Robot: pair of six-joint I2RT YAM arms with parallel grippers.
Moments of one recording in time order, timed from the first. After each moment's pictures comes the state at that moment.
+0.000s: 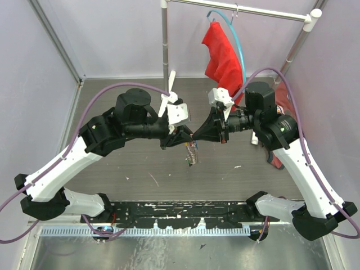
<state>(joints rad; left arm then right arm) -1.02 1.30 1.68 -0.72 0.39 0.24 0.52 1.12 1.47 -0.74 -1.07 -0.28</state>
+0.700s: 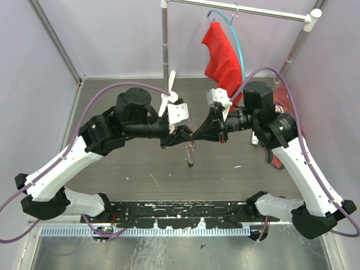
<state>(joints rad) -1.02 1.30 1.69 -0.73 0.39 0.25 0.52 1.13 1.48 -0.77 -1.06 -0.33</state>
